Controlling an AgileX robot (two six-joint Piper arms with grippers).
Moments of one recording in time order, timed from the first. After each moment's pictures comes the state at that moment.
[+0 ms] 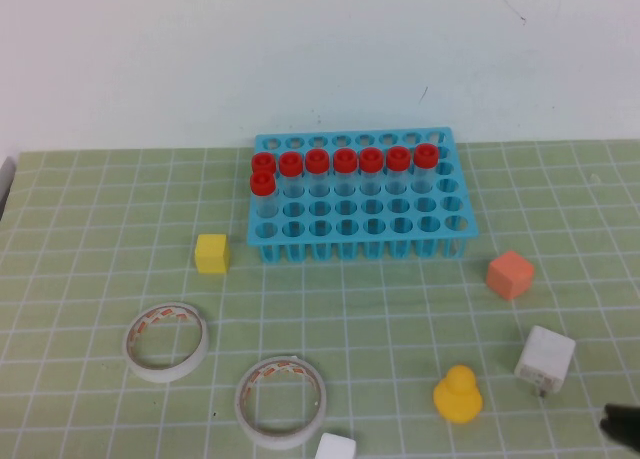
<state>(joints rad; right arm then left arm) 1.16 0.64 -0.60 -0.61 0.62 0.31 -0.06 -0.01 0.02 -0.02 0.35 0.08</state>
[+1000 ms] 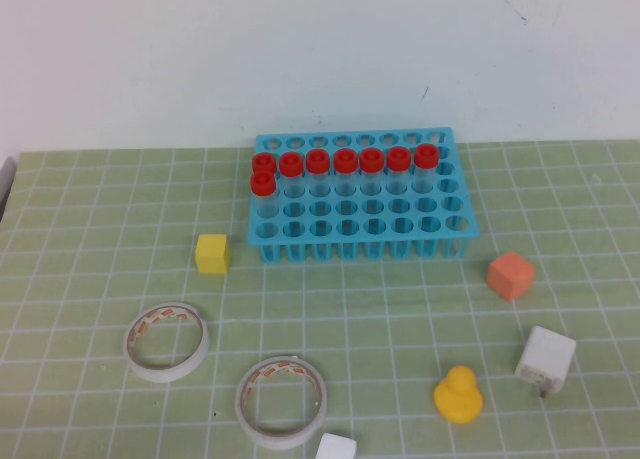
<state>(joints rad) 0.01 0.01 -0.28 -0.08 0.47 -0.18 -0.06 -0.01 0.02 -0.02 0.35 0.08</state>
